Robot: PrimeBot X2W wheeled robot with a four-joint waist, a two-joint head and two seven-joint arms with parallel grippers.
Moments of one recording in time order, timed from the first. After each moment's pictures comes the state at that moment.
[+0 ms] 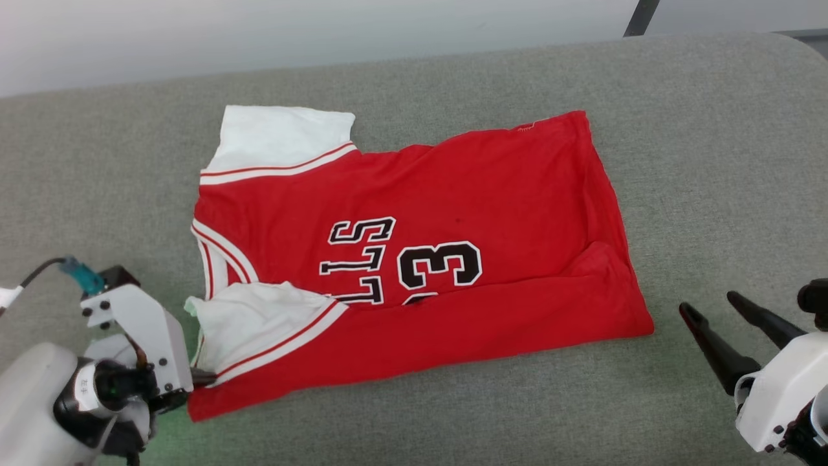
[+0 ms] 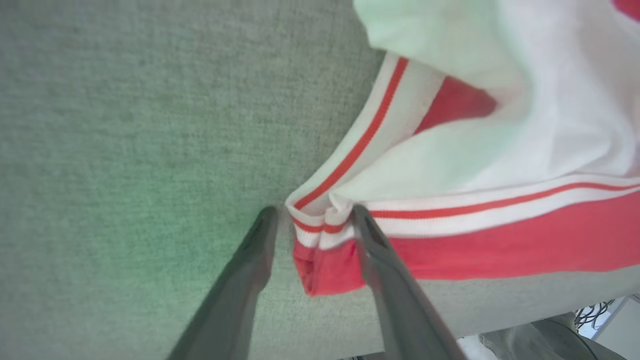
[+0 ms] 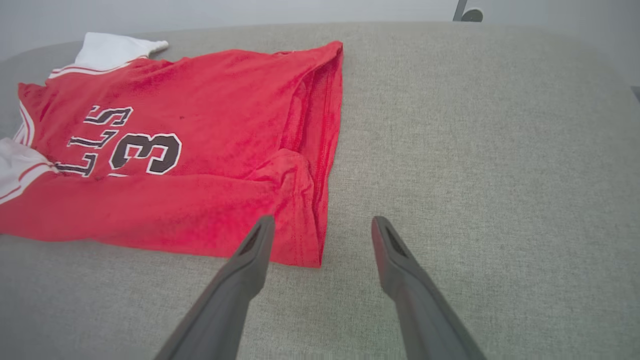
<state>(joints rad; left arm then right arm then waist) -0.47 0.74 -0.56 0.24 -1.24 0.40 0.88 -0.07 -0.37 0.02 -0.24 0.53 0.13 0.55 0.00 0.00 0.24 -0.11</state>
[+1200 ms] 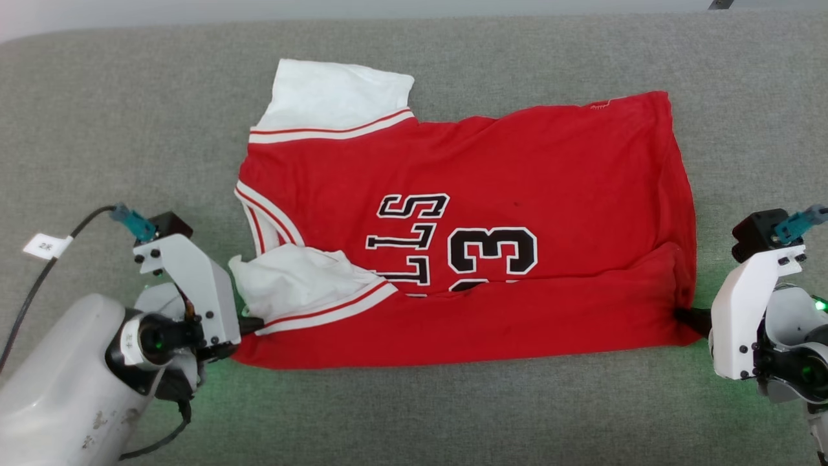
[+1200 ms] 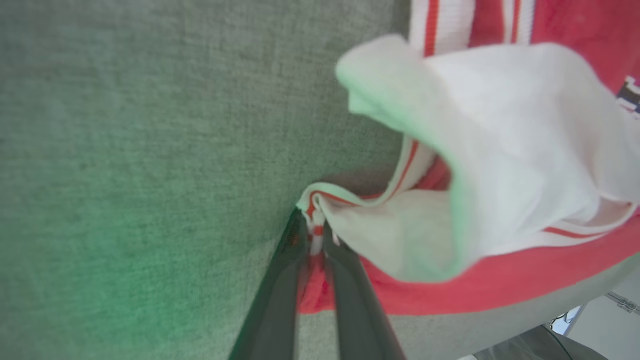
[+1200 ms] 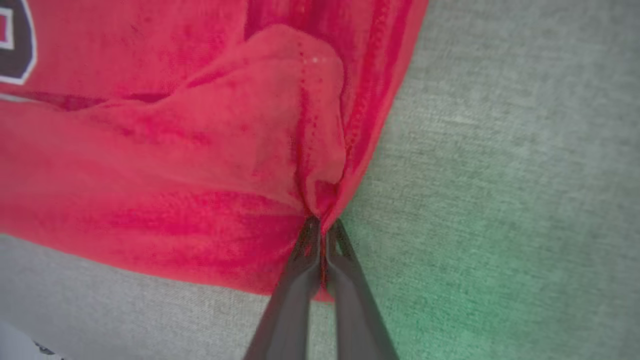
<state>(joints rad) -0.63 0.60 -0.59 0.38 -1.21 0.29 0.83 -0.42 -0.41 0.18 0.22 0.62 0.13 0.93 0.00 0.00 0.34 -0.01</state>
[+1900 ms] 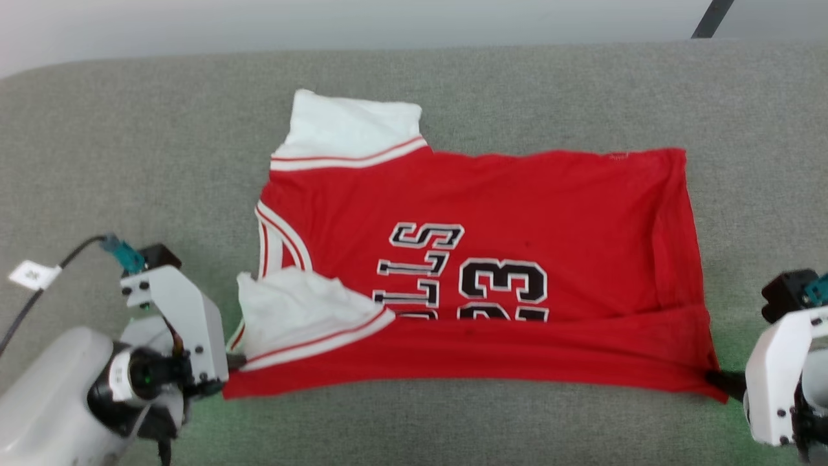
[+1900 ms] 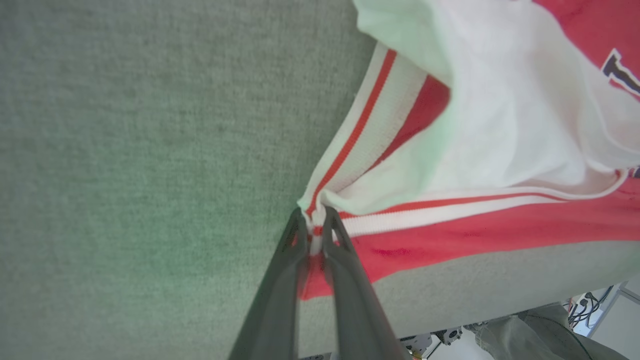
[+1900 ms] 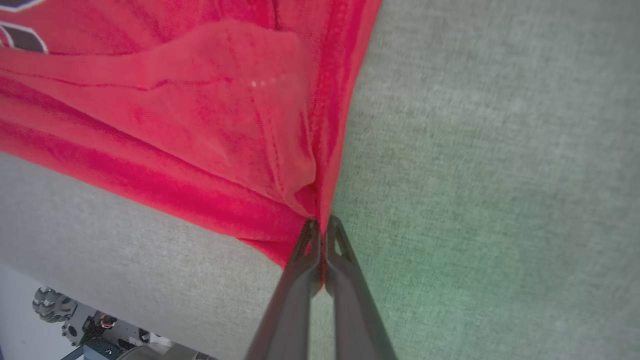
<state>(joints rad) -0.54 0.70 -0.59 0.21 -1.21 0.39 0.87 -0.23 -0.48 0.11 0.08 0.67 0.13 0.98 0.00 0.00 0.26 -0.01</state>
